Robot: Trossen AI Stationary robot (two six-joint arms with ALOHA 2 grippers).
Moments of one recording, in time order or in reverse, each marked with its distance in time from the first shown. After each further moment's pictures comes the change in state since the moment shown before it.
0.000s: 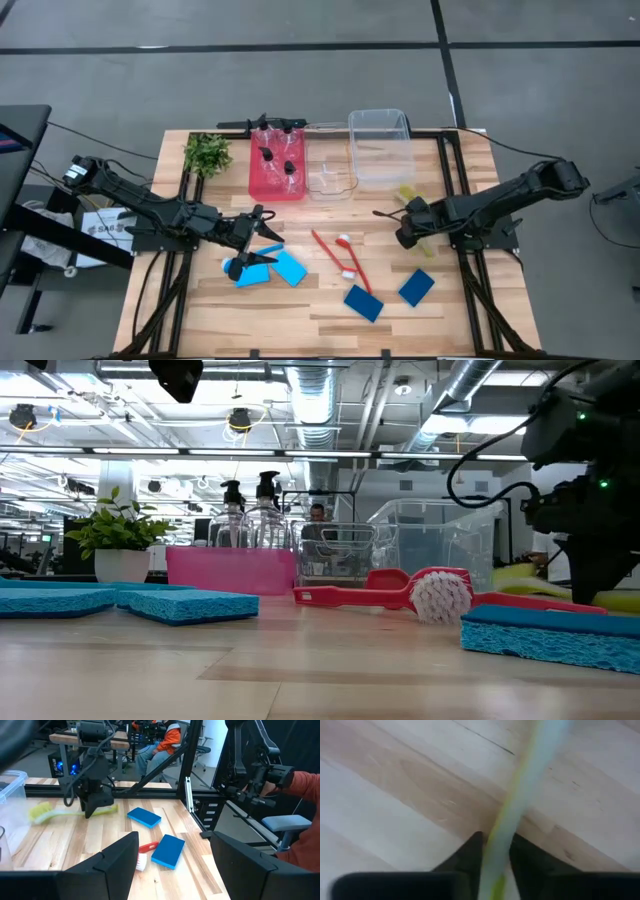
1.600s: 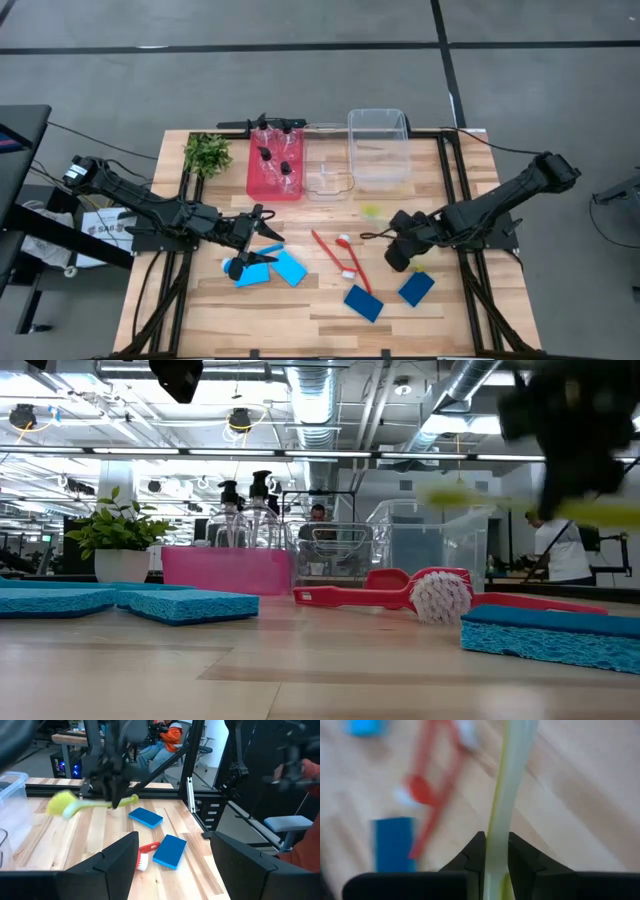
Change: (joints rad) left arm 0.000 0.000 0.000 0.000 -0.011 0.000; right arm 0.250 0.002 0.326 -0.001 0.024 -0.046
